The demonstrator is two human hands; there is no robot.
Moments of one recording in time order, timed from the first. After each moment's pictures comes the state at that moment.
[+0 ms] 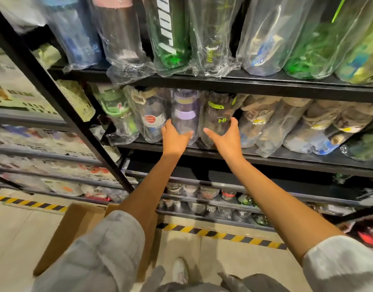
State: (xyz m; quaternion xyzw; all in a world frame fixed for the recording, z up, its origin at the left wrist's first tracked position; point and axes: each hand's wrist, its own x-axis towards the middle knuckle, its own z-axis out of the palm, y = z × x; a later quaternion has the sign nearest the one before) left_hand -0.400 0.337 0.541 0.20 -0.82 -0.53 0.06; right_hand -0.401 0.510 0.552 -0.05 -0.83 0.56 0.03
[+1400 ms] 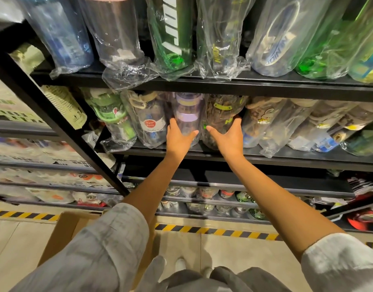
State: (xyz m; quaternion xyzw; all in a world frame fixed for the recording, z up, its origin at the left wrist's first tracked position) left_hand -0.436 0.324 0.513 0.12 -0.82 -0.55 0.08; right_hand -0.423 0.489 0.543 -0.08 -0.84 0.53 0.09
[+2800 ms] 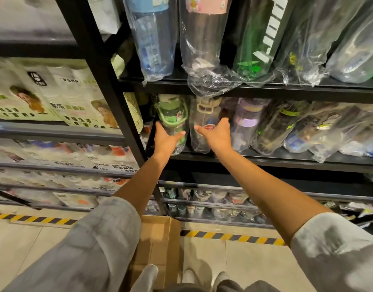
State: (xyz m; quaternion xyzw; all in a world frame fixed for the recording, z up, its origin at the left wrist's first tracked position) left_hand -0.434 0.098 0.517 0.17 -0.75 -0.63 0.06; right_hand -0.436 0.273 0.558 -0.10 -0.83 0.54 0.03
